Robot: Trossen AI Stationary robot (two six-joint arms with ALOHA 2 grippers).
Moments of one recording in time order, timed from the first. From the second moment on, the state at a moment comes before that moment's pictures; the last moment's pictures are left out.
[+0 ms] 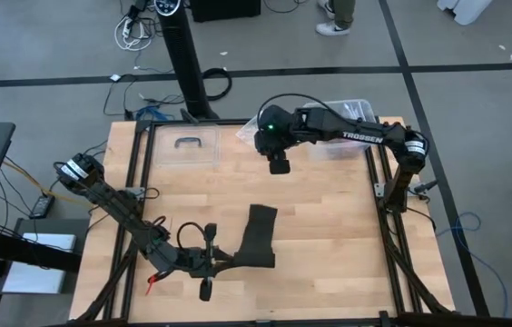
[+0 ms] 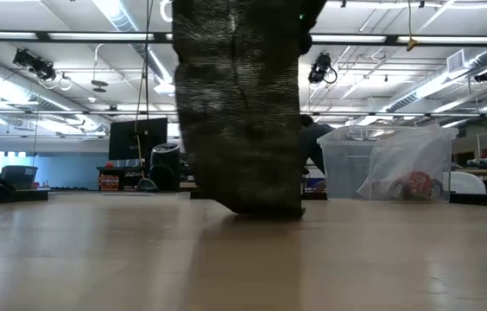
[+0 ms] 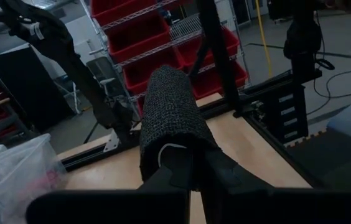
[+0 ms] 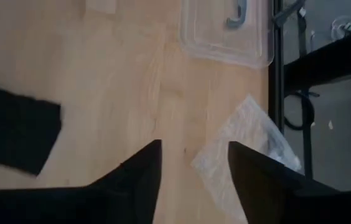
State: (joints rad) left arm -0.72 1.51 0.76 0.75 -0.66 0.31; right arm -0.24 1.79 1.78 -0.94 0.09 -0.44
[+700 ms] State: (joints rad) left arm -0.68 1.48 0.76 0.81 -0.78 0.47; right arm 0.09 1.20 0.70 -0.14 0.16 -0.19
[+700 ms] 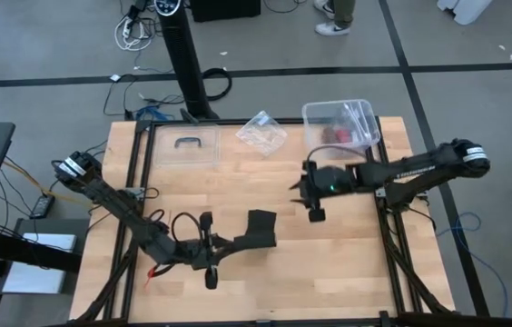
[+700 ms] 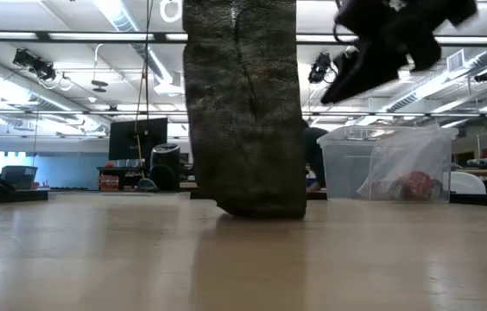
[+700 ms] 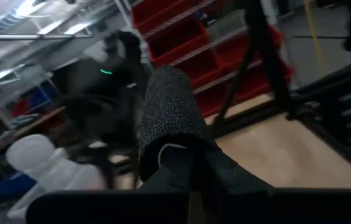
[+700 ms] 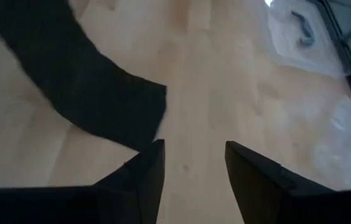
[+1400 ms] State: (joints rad) left arm -0.60 1.32 0.76 0.76 -0.80 0.58; right arm 0.24 1.50 0.45 0.65 0.19 0.02
